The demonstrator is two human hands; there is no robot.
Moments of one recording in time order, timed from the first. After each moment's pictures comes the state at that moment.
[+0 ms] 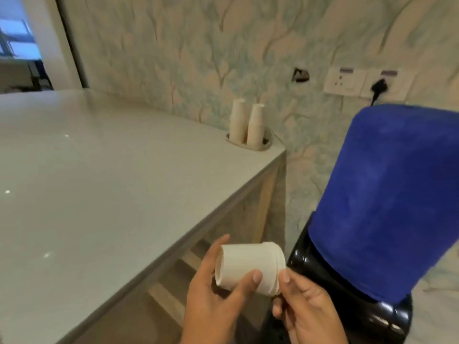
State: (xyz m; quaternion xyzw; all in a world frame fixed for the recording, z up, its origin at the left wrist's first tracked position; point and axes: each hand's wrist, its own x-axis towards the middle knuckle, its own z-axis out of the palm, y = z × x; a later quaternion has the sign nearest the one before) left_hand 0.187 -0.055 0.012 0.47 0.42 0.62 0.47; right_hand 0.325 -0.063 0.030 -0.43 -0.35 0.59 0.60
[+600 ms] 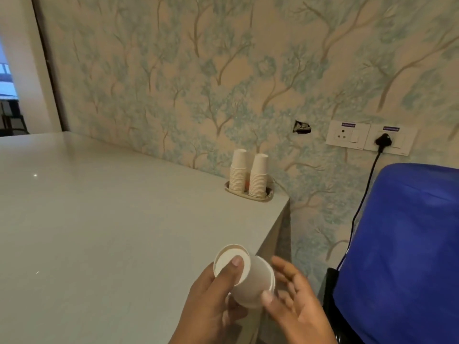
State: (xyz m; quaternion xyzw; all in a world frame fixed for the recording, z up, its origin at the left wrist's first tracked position) left_hand 0.119 0.091 0.081 0.39 0.34 0.54 0.66; right_hand 0.263 0.063 0.079 -0.51 -0.47 0.48 0.54
